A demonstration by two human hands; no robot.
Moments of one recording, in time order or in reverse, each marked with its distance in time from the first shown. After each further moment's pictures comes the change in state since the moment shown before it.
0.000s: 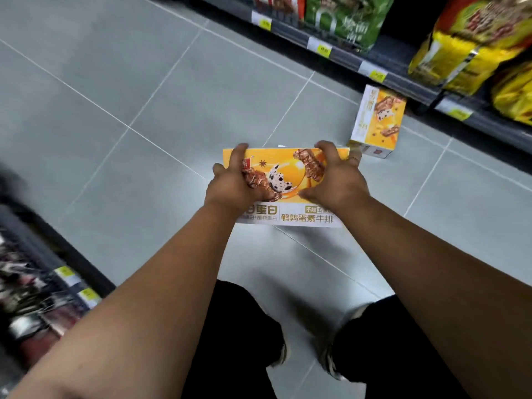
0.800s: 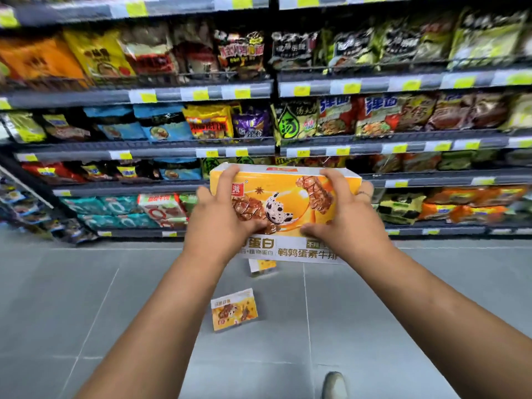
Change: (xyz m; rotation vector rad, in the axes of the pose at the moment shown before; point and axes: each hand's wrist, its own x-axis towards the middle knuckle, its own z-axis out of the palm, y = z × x) left_hand -0.317 0.375 -0.317 0.109 0.183 0.793; right_hand -0.376 -0.090 -0.457 0.122 0.672 0.178
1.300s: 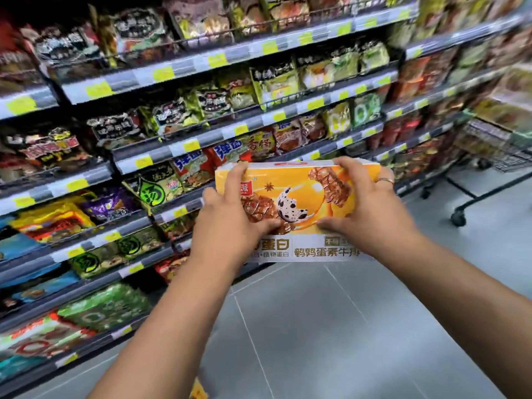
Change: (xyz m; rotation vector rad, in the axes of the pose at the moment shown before) left_hand -0.013 0.284 0.077 -0.073 -0.184 0.485; right_hand -0.045 0.186 -0.204 -0.012 0.342 0.363
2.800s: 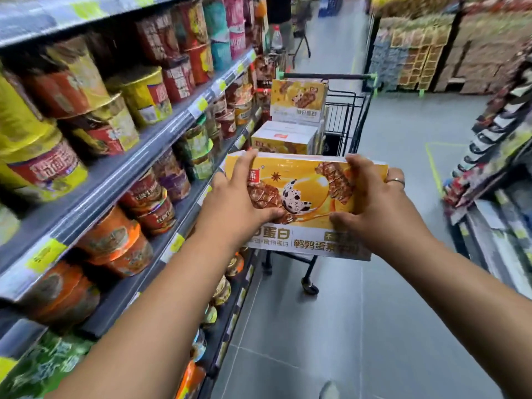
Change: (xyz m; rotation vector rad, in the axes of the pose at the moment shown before) left_hand 0.604 0.800 0.588 -0.084 -0.467 0.782; right_hand 0.612 0.703 -0.364 -0.001 0.550 0.693
